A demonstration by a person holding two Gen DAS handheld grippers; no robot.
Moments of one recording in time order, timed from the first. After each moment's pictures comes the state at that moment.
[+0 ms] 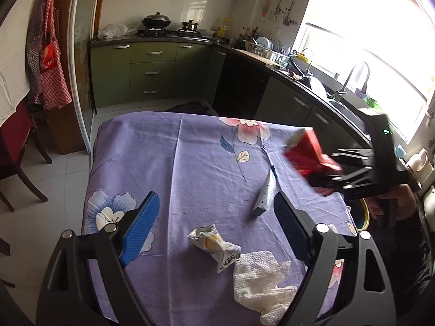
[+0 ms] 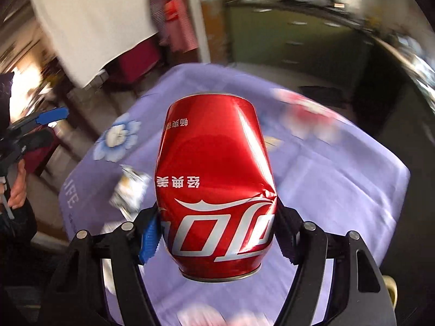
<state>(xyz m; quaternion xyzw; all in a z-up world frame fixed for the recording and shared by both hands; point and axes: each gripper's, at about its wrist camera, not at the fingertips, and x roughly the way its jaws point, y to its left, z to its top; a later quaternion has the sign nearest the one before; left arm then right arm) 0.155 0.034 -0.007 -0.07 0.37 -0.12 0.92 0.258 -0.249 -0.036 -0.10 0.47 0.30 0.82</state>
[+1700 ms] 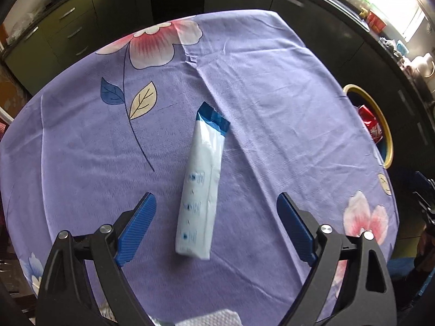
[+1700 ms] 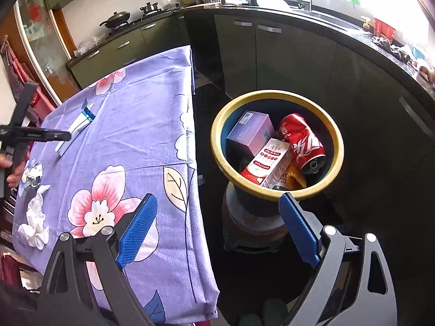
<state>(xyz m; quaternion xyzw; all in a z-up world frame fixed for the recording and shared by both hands) 0.298 -0.153 -0.136 0.11 0.57 -0.22 0.79 0.065 -0.488 -0.104 0.10 0.46 -0.04 0.88</state>
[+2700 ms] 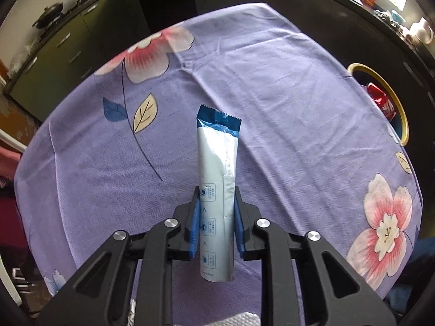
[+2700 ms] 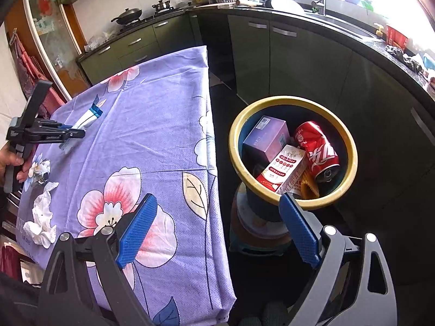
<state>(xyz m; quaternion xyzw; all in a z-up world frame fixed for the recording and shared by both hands) 0.282 -0.167 -0.129 0.20 0.53 -0.22 0.80 0.074 -0.476 -0.097 0.09 0.45 -0.02 0.89</state>
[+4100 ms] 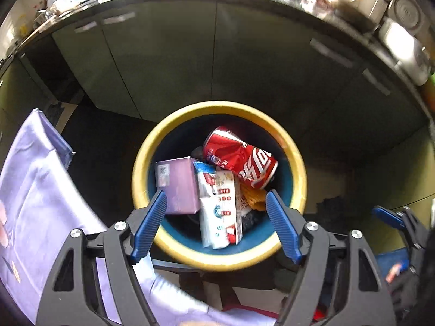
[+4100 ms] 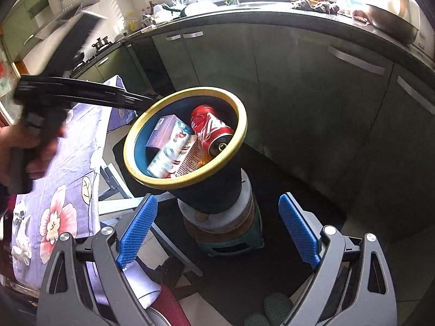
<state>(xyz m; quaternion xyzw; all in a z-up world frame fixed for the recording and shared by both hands) 0.226 -0.507 -0.117 0.23 0.49 -0.41 0.73 -0.014 -0.612 -0.125 0.19 0.41 -0.14 0.88</state>
